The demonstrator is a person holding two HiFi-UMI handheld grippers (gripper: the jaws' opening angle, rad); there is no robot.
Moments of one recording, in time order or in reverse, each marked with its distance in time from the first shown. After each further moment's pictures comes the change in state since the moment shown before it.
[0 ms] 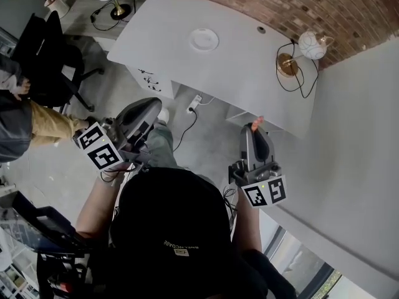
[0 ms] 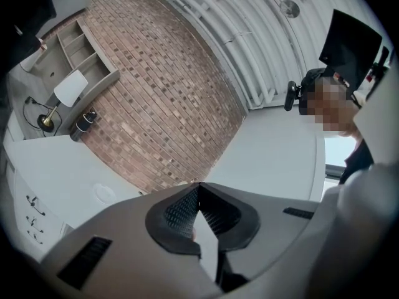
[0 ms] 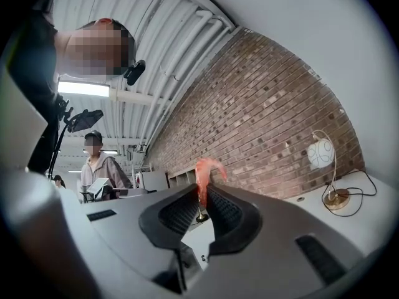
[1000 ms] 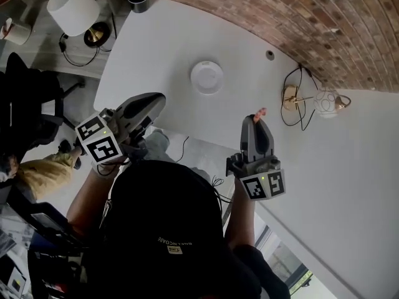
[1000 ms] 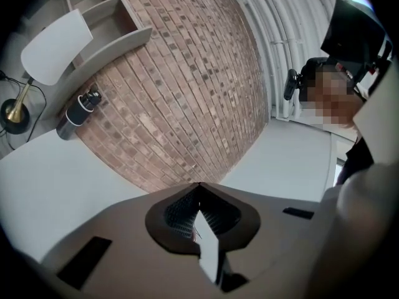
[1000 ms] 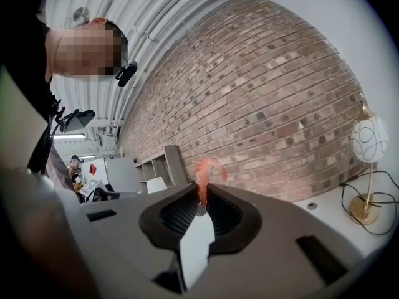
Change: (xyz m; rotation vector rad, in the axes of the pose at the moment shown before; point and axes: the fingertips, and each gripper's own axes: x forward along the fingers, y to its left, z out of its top) left arm 0.133 0.275 0.138 -0.166 0.146 -0.071; right arm 0.316 -0.099 -0.020 0.006 0.129 -0.198
